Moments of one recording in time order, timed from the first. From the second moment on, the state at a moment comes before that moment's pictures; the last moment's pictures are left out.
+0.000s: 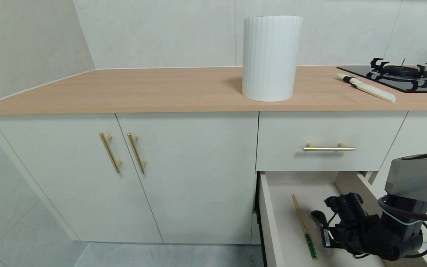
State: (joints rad) left arm 0.00 0.00 0.00 0.00 0.02 0.00; right arm 0.26 2.30 -0.56 -0.76 -0.19 0.26
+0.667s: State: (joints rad) left arm 0.00 0.00 0.00 0.00 0.02 0.00; right arm 0.26 2.31 -0.56 -0.76 -0.19 0.27
